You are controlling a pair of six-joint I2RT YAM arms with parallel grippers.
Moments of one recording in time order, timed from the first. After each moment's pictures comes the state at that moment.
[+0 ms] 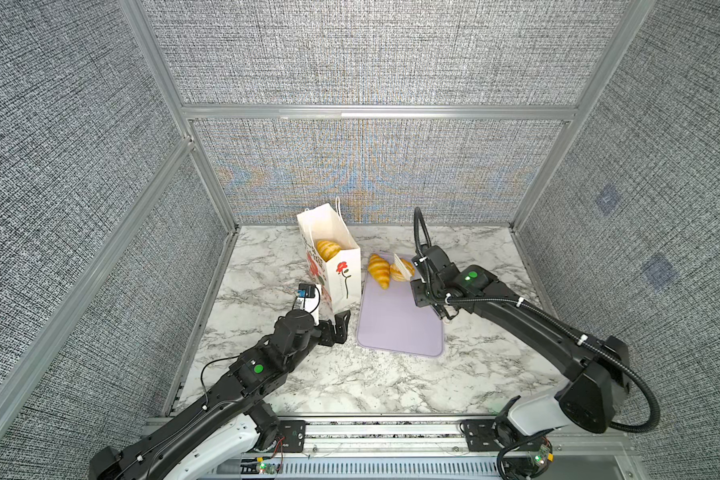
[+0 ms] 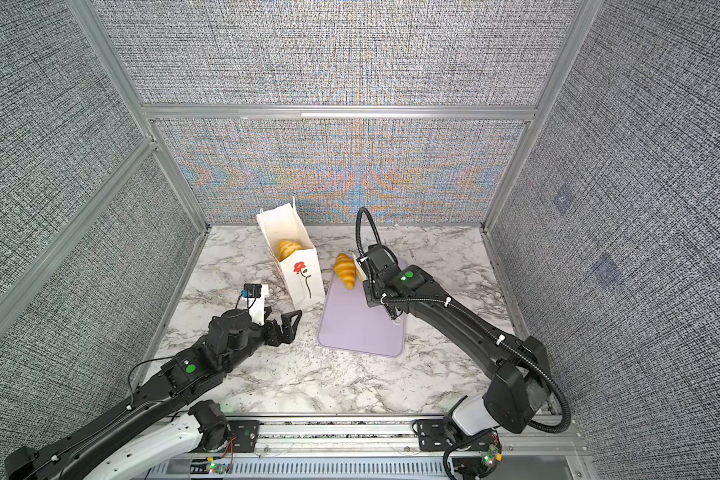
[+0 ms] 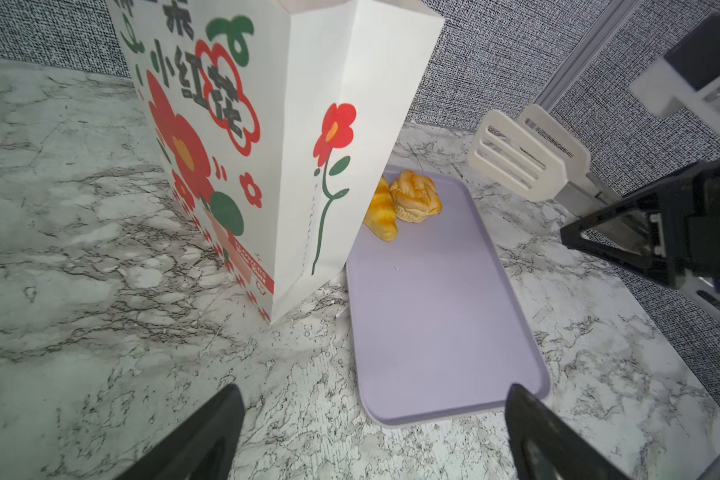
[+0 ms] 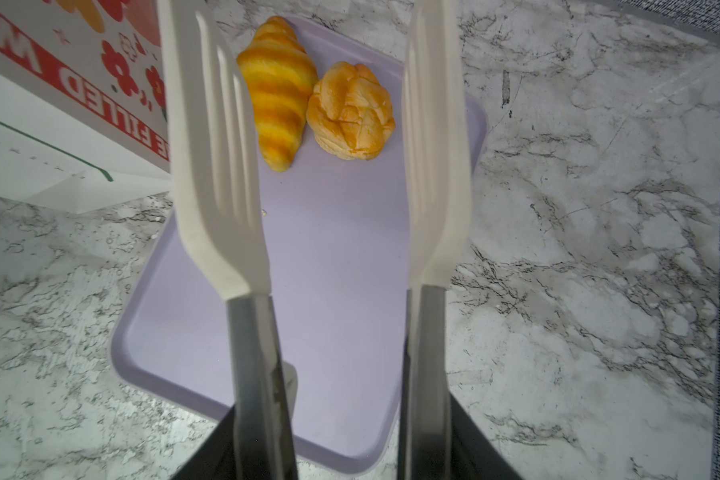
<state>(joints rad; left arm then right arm) -0.81 0.76 0.60 -0.30 -0.23 -0.50 0.68 1.49 1.33 -0.87 0.33 0.33</state>
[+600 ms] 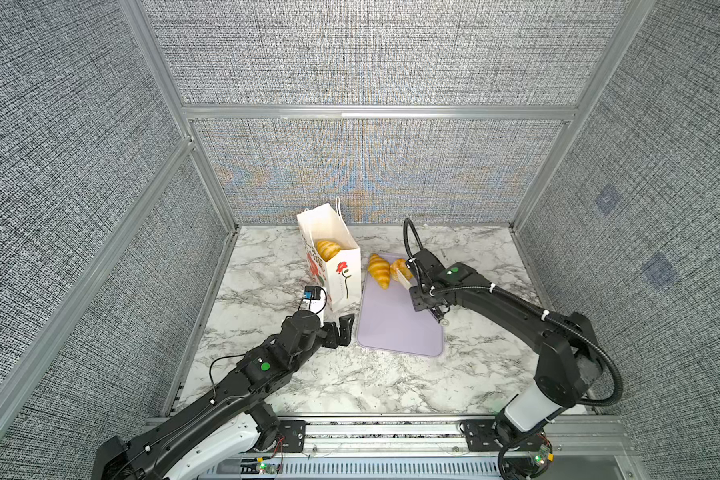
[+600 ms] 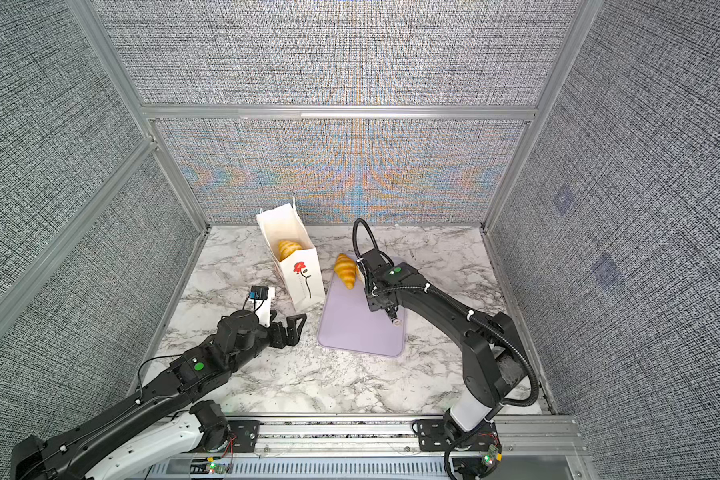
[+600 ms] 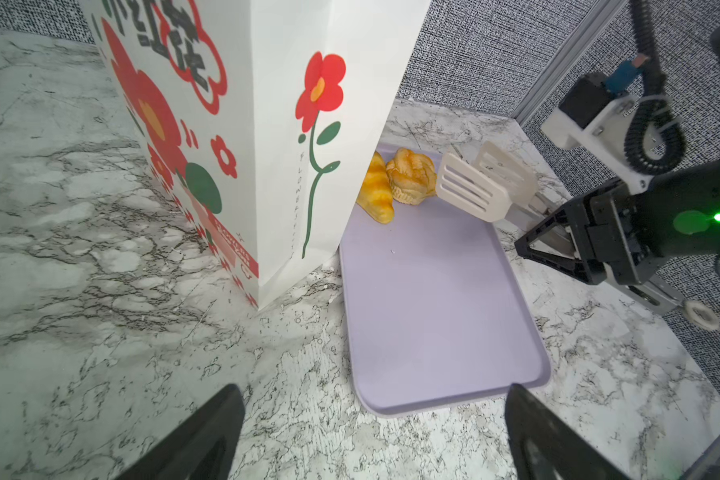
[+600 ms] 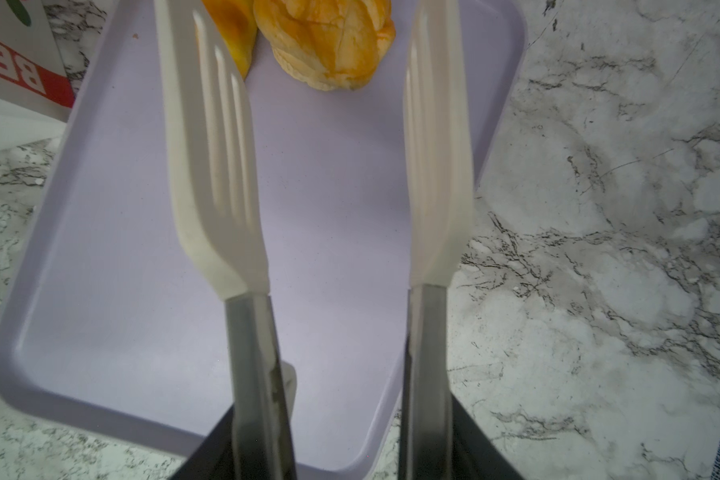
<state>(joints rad) -0.82 0.79 0.58 -0.28 -0.22 -0.52 0.62 1.65 1.31 -0.87 0.29 0.31</state>
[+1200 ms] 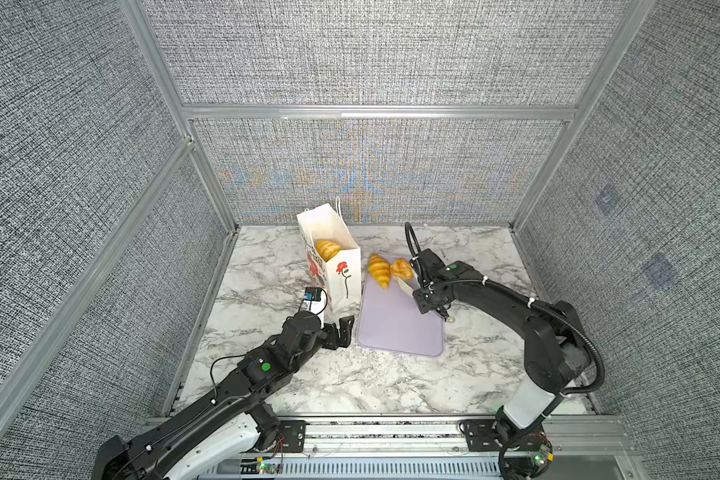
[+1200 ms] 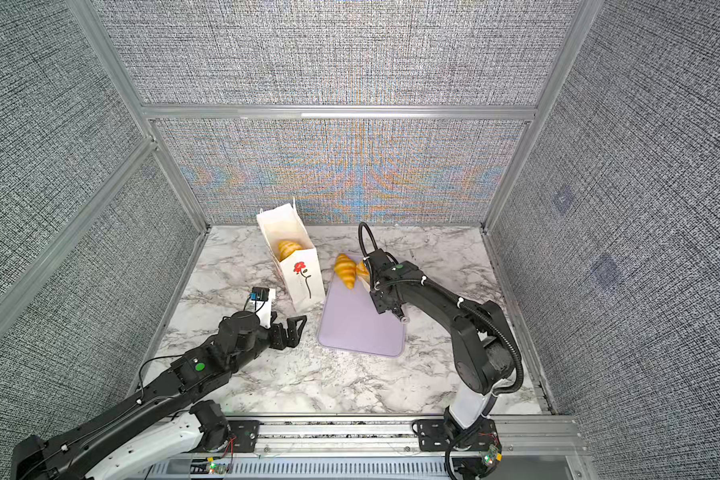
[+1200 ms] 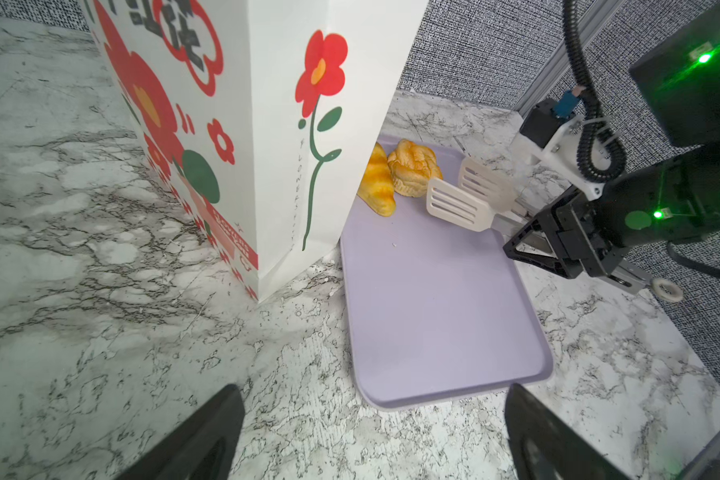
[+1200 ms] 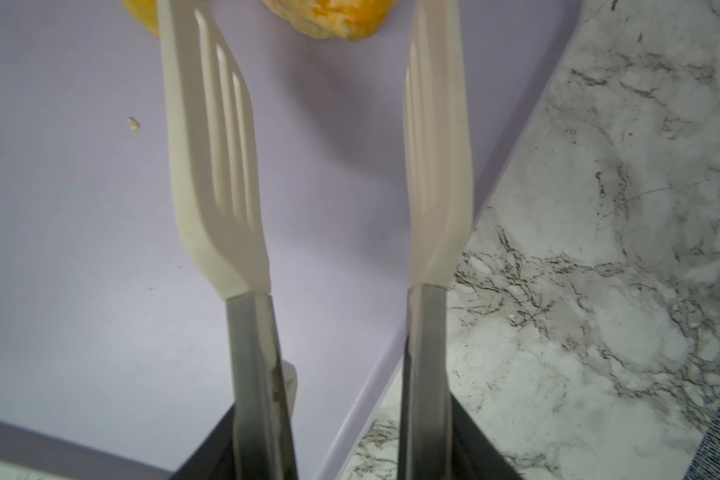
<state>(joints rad) -0.82 0.80 0.57 -0.28 -0.21 -0.52 0.53 1.72 1.29 -0.83 0.25 0.11</state>
